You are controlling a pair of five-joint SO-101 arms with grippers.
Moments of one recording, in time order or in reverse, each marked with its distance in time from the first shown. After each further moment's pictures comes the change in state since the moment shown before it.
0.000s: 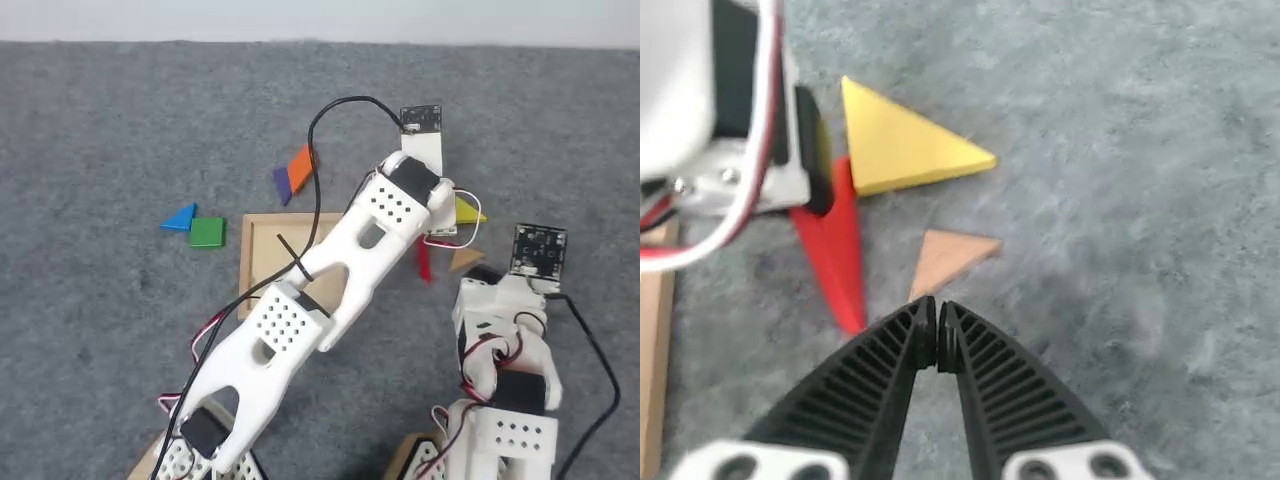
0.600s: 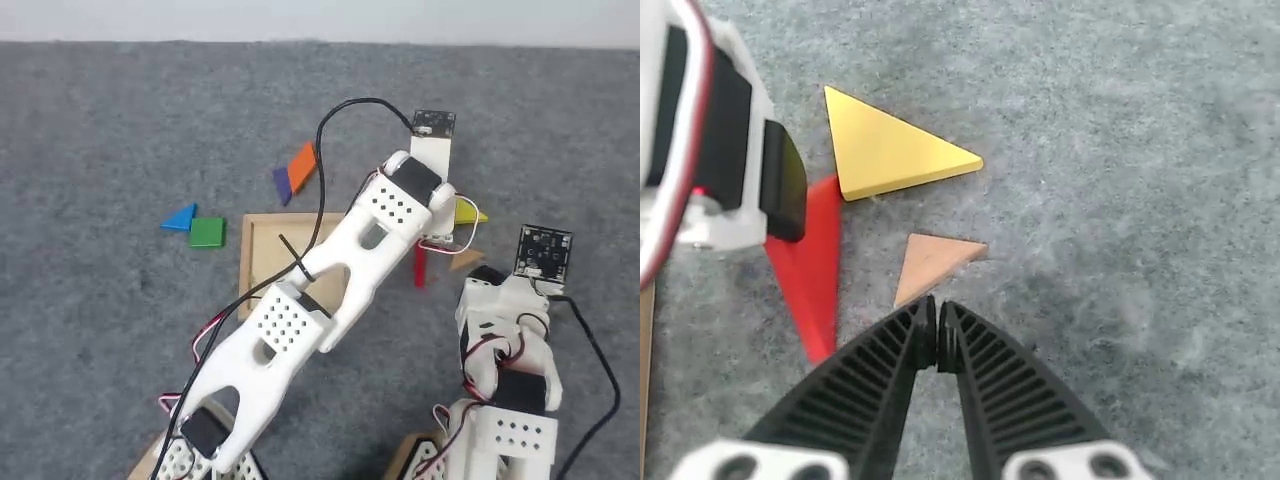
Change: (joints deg) left arm 0.4 -0.4 -1.1 4.1 -8.0; right arm 1.1 0.0 1.2 -1.1 0.0
